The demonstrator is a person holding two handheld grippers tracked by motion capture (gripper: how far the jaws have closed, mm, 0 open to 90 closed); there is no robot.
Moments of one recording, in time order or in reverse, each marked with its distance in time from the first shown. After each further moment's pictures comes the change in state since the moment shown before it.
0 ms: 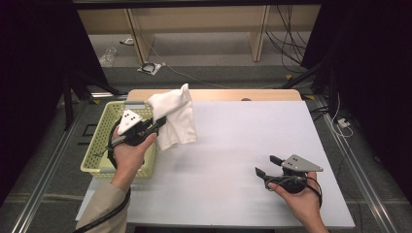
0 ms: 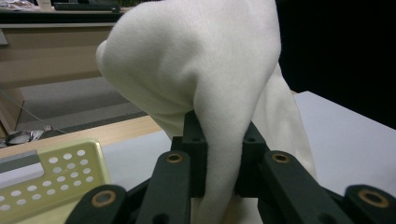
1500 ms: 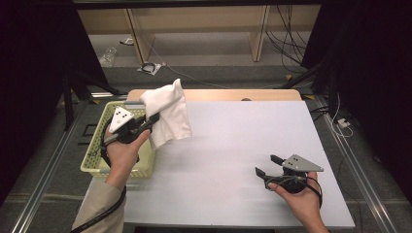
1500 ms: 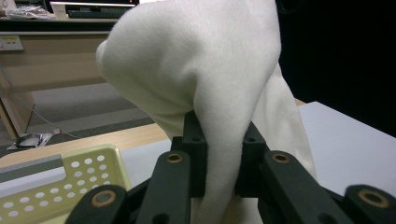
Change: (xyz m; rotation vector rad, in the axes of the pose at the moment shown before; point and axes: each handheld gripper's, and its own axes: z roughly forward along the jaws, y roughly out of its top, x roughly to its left) left arm 0.013 0.007 -0.008 -0.028 0.025 -0.014; right arm 0.000 0.001 -0.001 -0.004 -0.005 0.001
